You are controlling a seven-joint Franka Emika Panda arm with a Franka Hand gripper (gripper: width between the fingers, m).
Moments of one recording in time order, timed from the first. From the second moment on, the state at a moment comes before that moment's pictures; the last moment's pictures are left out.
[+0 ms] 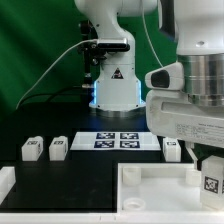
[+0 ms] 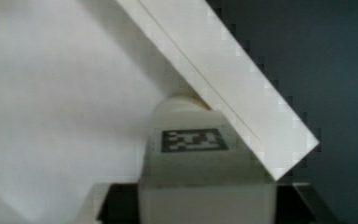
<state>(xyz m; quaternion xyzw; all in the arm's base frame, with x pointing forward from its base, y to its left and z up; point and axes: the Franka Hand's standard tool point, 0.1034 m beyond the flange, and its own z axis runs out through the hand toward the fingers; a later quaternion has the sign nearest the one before) 0.631 0.118 0.077 -0.93 0.37 0.01 0.05</state>
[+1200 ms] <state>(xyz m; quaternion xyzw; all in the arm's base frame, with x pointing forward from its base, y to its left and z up) 0.637 0.113 0.071 -0.82 0.57 0.00 0.08</state>
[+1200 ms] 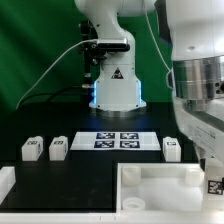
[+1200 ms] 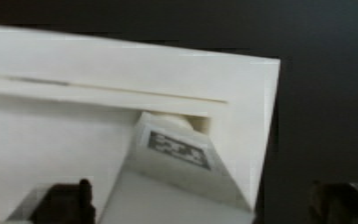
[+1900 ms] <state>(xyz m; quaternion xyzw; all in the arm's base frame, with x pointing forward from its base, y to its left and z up) 0.635 0.128 0.075 -1.00 0.09 -0.01 0.04</state>
